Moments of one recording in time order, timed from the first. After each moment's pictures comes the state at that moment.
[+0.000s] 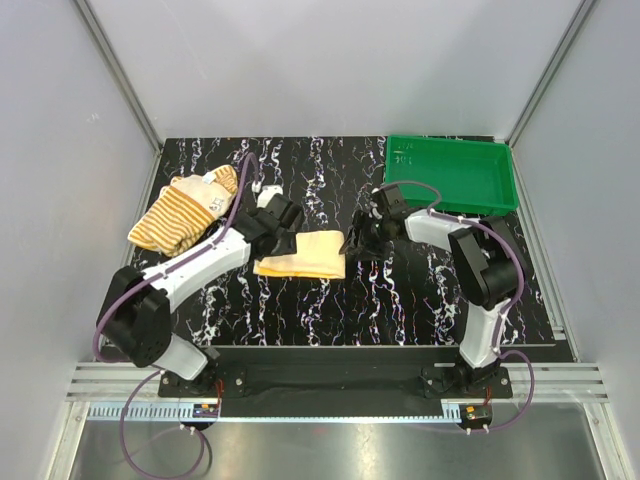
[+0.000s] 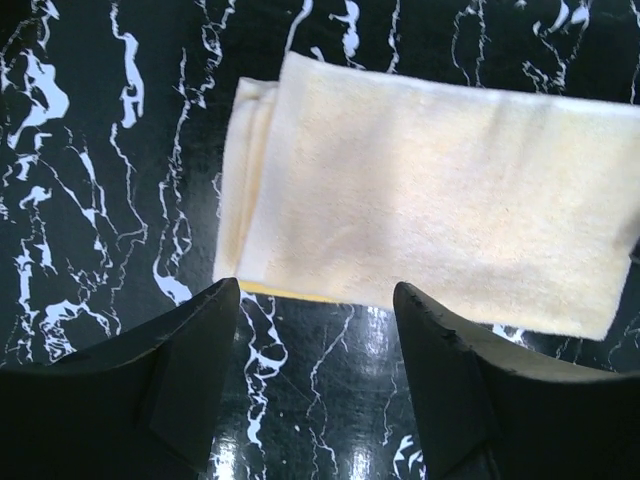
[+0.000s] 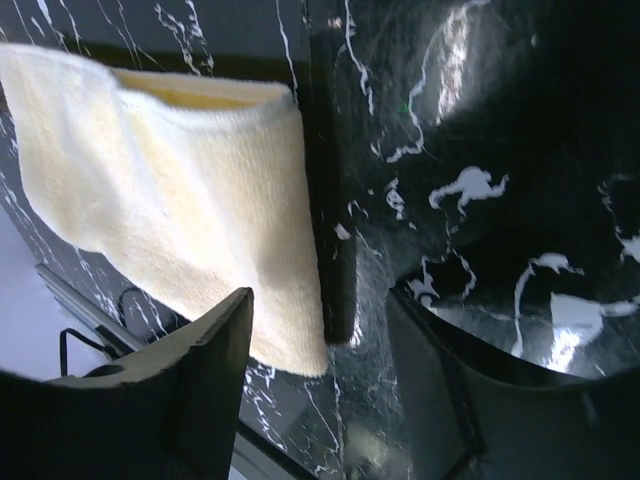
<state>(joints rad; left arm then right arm) -0.62 1.49 1.10 -0.65 -0.43 -0.62 0.44 1.89 1.13 -0.26 -0.41 0.69</state>
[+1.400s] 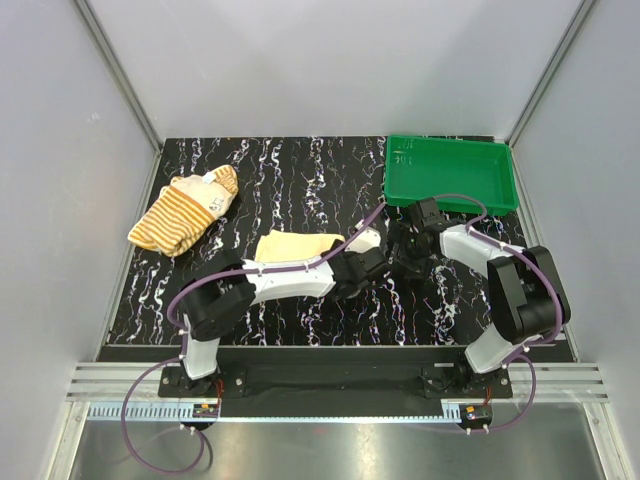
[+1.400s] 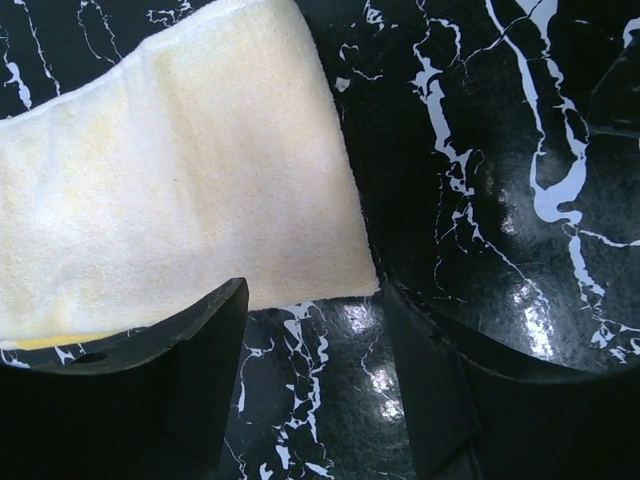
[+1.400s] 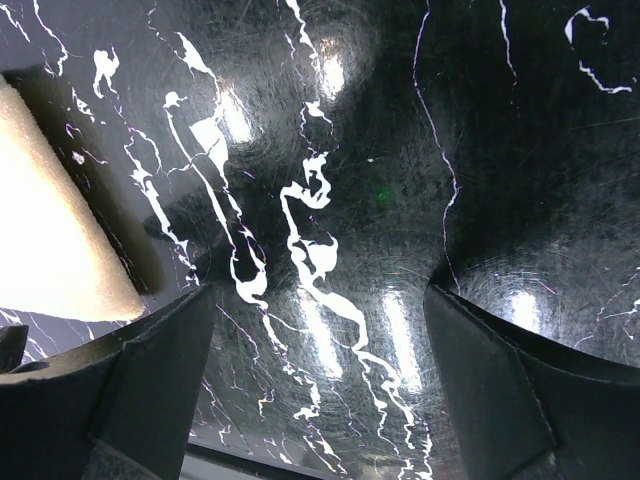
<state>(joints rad) -1.11 1.91 1.30 -0.54 -0.65 -0.50 0.30 1.62 0.90 -0.44 -0.17 0.65</state>
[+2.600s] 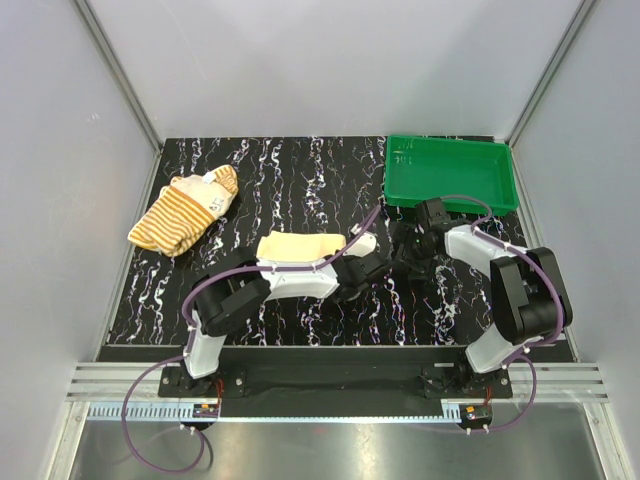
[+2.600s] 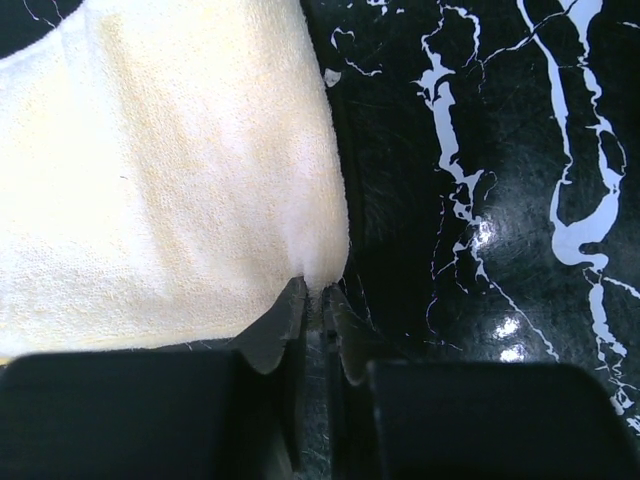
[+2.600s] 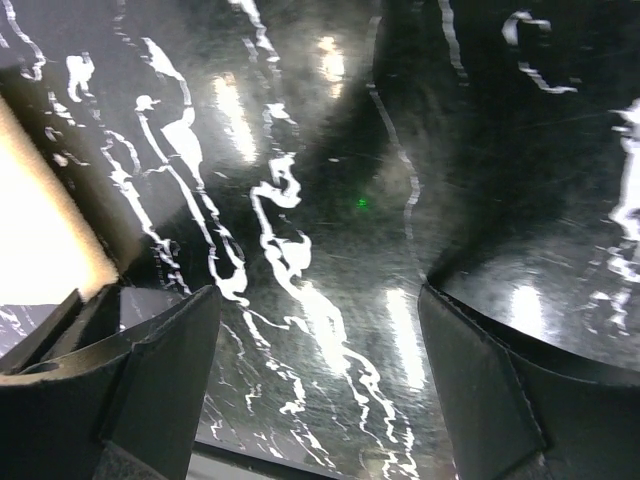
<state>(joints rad) -1.09 1.98 1.27 -0.45 -0.65 -0.58 0.26 1.61 0.89 -0.45 -0.20 0.62</state>
